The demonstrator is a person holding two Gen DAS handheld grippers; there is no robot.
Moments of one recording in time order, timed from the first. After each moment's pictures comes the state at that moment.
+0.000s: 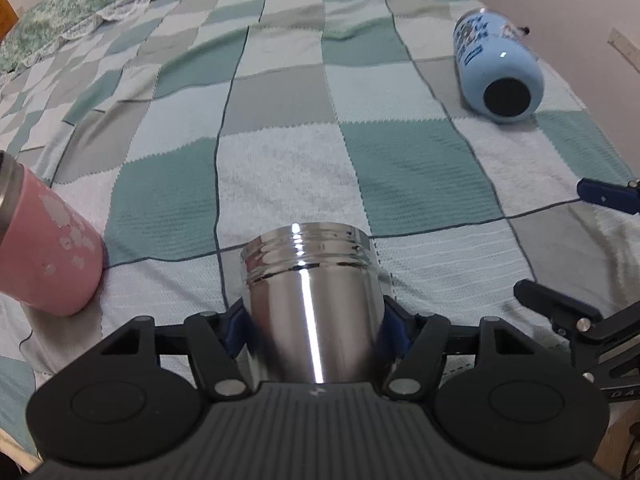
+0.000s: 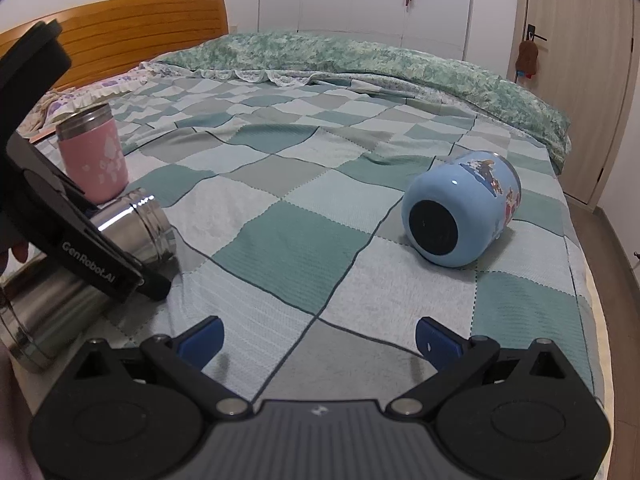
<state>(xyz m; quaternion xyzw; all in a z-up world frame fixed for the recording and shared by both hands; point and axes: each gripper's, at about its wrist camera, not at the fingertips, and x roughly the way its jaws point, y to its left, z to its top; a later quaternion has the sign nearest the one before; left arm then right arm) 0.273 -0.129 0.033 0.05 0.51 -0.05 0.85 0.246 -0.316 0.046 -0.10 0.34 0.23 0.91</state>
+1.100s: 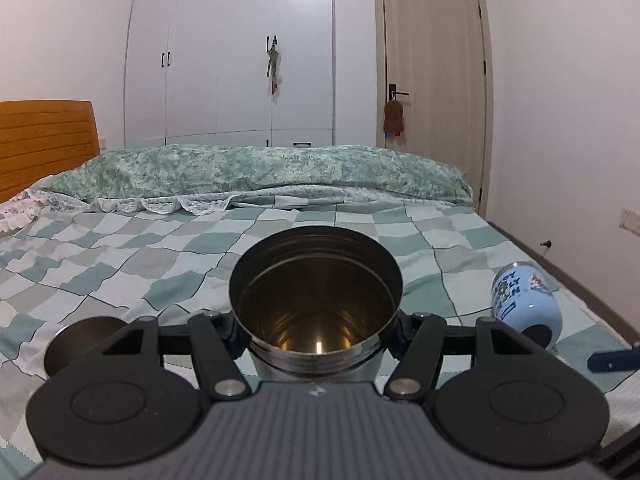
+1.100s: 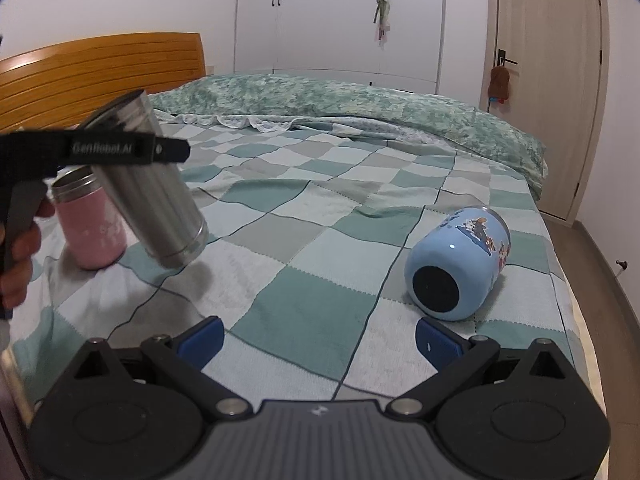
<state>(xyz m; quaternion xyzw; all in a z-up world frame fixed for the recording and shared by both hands) 0.254 -0.092 0.093 0.00 0.17 0.01 0.99 0.246 -0.289 0.074 -0.07 0.29 0.19 0.94</state>
